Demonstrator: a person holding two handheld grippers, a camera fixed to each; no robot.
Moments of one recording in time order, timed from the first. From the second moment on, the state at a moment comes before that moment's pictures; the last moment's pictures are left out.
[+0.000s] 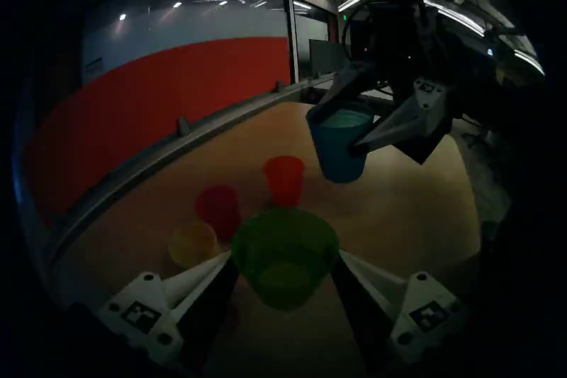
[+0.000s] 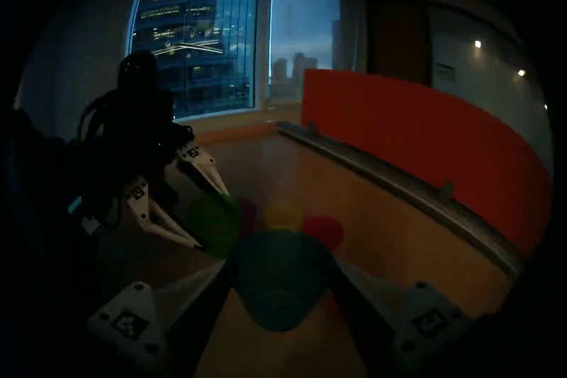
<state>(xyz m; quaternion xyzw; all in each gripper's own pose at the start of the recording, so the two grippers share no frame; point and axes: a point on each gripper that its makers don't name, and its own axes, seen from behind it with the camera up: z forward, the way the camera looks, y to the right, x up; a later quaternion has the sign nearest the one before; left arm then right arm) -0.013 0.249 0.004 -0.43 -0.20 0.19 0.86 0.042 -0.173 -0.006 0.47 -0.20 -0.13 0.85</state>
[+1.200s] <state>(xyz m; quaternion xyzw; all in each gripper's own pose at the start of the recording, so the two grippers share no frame) -0.079 0.261 0.008 -0.46 -0.26 0.23 0.81 -0.044 -0.169 -0.009 0.48 -0.27 -0.17 0.82</state>
